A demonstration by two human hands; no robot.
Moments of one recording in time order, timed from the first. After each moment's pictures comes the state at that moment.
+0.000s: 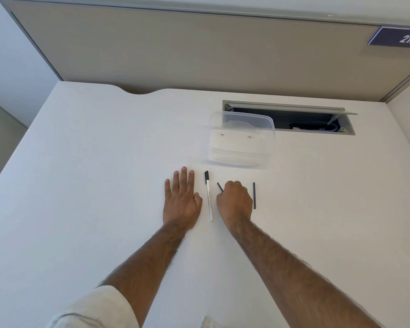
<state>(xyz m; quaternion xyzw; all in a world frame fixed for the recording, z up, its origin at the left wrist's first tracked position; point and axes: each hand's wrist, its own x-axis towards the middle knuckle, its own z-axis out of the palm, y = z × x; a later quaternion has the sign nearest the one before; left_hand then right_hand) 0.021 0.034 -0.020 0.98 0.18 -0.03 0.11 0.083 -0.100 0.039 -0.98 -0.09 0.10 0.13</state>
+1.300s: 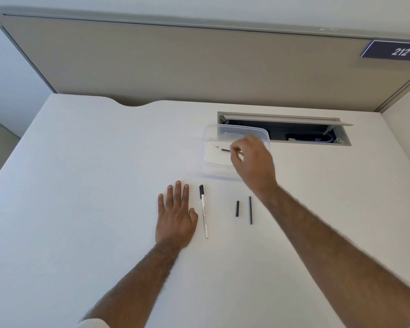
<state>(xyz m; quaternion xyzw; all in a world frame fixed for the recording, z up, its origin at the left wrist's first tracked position) 0.022 0.036 -0.031 0.98 0.18 -0.01 0.09 0.194 -0.121 0.113 -0.91 -0.27 -0.13 0.29</state>
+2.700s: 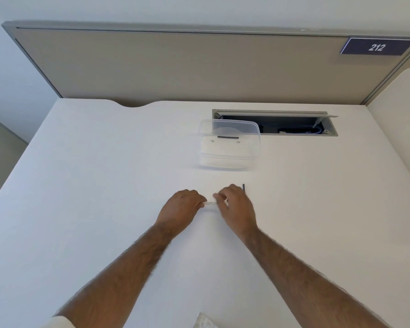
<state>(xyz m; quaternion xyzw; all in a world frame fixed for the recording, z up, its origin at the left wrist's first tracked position) 0.011 0.028 0.034 0.98 -0.03 0.02 0.22 0.071 -0.155 0.043 -0.92 -0.21 0.04 0.32</state>
